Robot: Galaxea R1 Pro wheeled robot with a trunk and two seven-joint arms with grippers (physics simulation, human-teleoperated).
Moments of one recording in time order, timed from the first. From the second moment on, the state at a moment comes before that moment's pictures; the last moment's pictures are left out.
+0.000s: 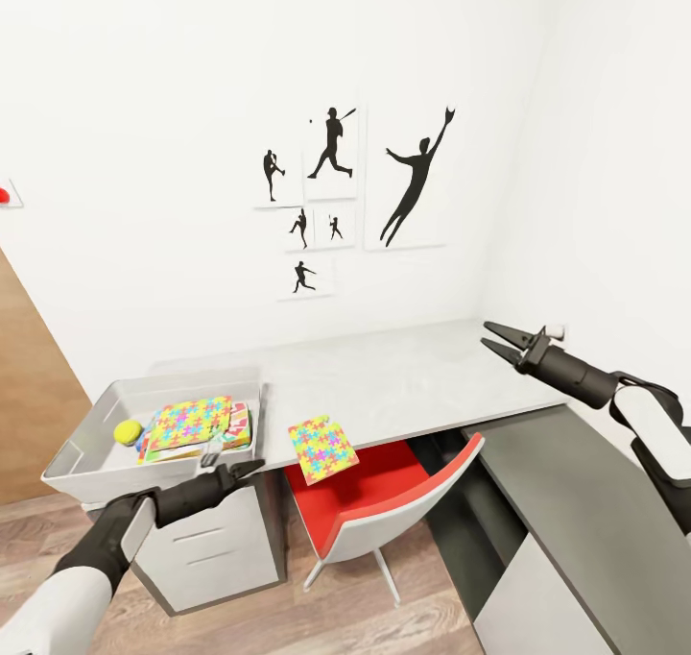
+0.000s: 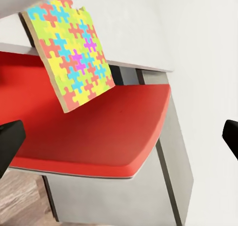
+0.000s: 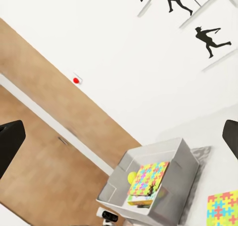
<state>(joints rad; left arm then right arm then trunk) -0.66 0.15 0.31 -0.53 0.19 0.62 -1.00 -0.73 -0.51 0.10 -1.19 -1.23 0.72 0.69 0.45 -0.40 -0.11</state>
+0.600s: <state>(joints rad) -0.66 0.10 0.32 -0.53 0.19 0.55 -0.84 -0.73 -0.51 0.10 -1.19 -1.23 0.74 0.69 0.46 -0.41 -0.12</state>
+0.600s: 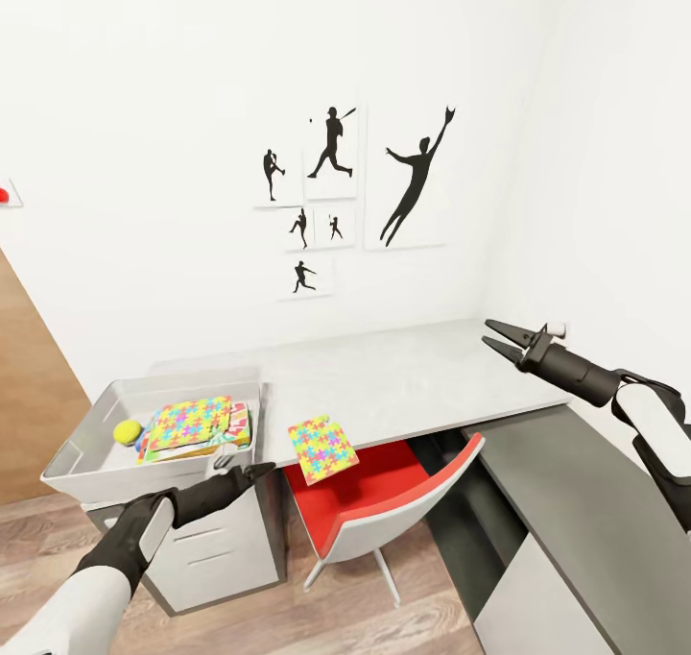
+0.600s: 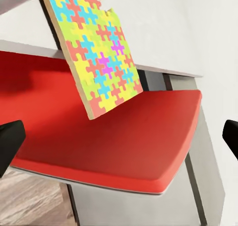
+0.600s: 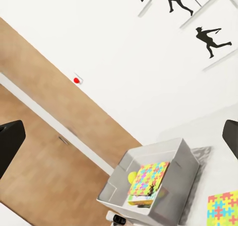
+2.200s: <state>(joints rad) -0.66 0.03 0.31 -0.52 0.19 0.45 -0.73 -0.73 -0.52 0.04 -1.23 -1.23 0.74 0.69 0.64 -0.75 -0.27</state>
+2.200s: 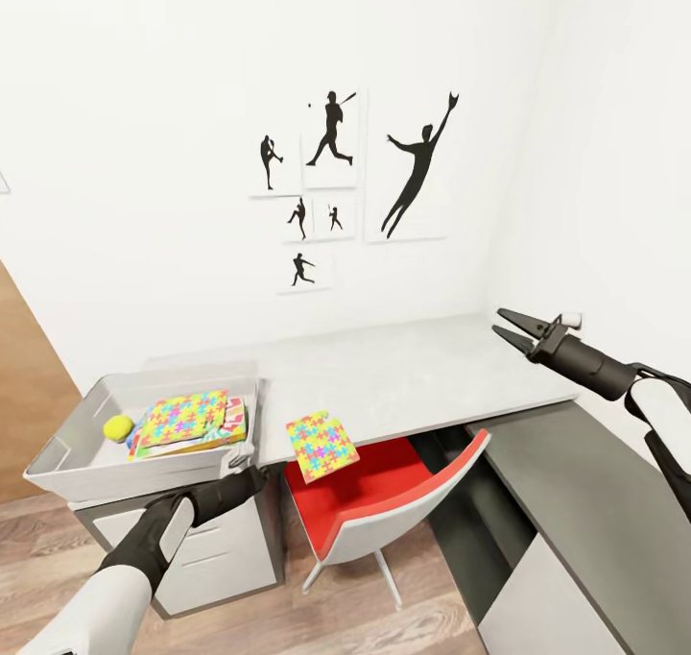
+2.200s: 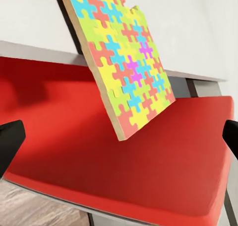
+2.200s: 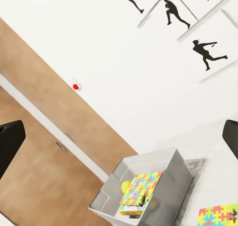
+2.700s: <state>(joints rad) -0.66 0.02 0.30 -0.52 0.18 0.42 -0.73 -0.73 -0.52 0.03 -1.24 -1.23 0.78 0.69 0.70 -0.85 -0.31</state>
